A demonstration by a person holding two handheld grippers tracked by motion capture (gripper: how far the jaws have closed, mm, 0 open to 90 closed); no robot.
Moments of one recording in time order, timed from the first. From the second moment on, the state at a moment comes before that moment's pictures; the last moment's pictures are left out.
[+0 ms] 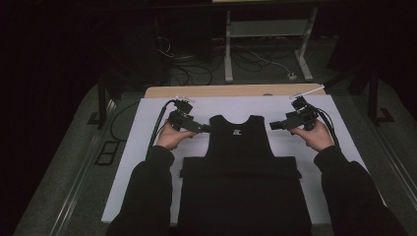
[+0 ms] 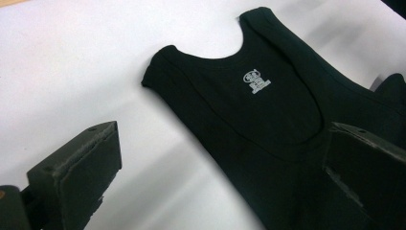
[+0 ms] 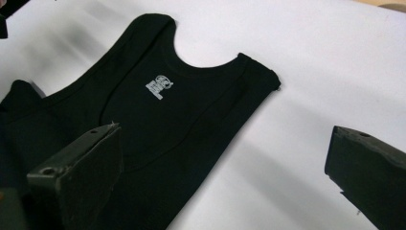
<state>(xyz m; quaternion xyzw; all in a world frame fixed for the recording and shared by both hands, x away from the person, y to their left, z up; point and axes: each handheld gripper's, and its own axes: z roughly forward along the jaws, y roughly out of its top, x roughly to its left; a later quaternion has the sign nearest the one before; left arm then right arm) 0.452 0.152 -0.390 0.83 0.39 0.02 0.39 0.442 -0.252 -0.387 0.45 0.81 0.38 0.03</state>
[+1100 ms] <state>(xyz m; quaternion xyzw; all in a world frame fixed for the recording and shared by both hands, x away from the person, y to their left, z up) 0.461 0.136 -0.425 0.83 0.40 0.01 0.38 0.454 -0.233 -0.419 0.45 0.82 0.36 0.02</state>
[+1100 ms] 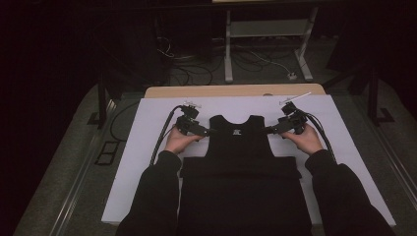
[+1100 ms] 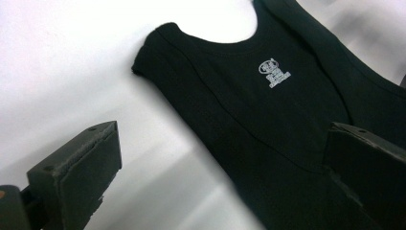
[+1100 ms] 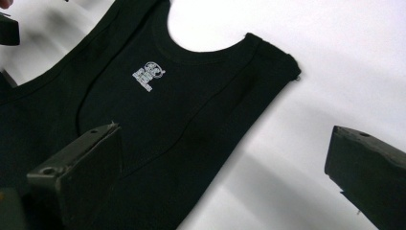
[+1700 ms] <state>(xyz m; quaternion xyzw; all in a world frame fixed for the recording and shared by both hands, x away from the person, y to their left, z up) 0.458 0.125 -0.438 0.85 0.39 0.00 0.36 0.454 -0.217 -0.434 0.43 0.82 0.36 0.00</state>
